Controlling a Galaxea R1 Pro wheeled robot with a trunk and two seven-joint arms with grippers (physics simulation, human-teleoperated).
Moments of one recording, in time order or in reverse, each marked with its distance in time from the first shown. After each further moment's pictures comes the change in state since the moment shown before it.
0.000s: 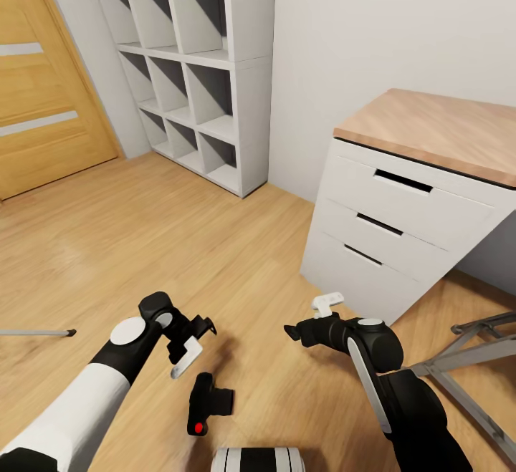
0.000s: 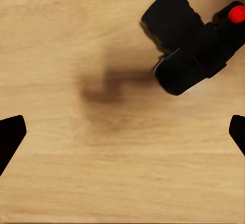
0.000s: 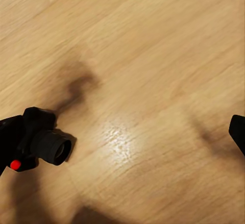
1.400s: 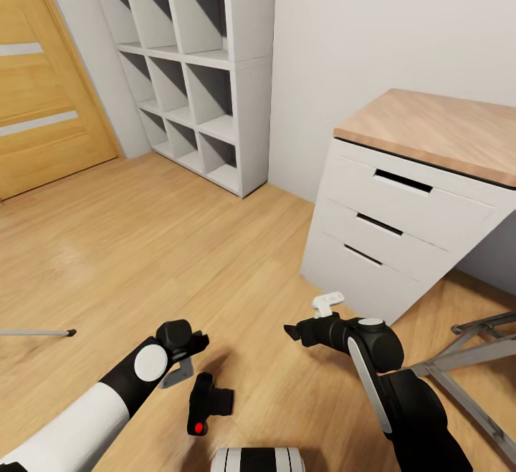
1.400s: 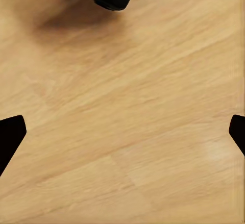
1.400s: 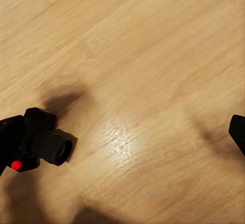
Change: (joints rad) left arm 0.057 0.037 -0.325 0.001 -0.483 0.099 0.235; right arm 0.000 0.000 -0.001 0.000 -0.006 0.000 -0.001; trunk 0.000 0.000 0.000
